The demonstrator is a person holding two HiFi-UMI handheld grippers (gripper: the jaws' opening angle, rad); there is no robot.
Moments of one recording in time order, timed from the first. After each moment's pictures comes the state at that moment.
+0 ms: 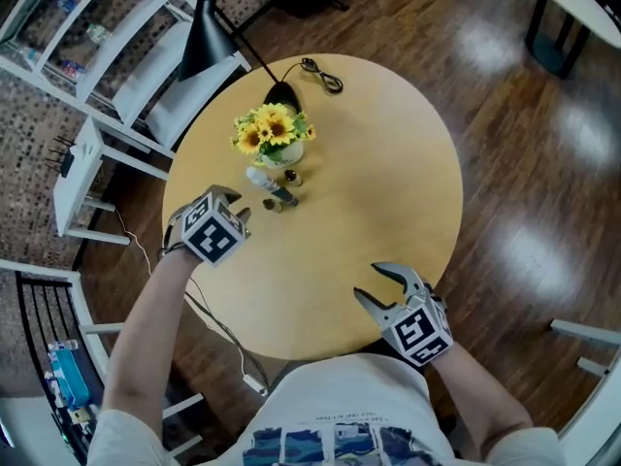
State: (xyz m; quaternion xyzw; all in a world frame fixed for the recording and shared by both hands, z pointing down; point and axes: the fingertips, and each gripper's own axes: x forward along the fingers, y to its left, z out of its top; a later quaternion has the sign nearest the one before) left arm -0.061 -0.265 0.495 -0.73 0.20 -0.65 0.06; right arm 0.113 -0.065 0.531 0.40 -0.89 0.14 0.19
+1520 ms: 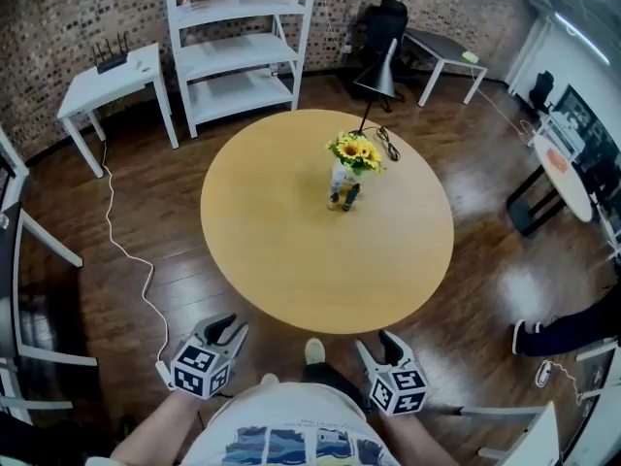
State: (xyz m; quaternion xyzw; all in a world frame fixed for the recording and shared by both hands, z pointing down) left arm -0.336 0.159 0.481 -0.84 0.47 -0.18 -0.22; right arm -0.053 0.165 0.476 0.52 -0.80 0.21 0.19
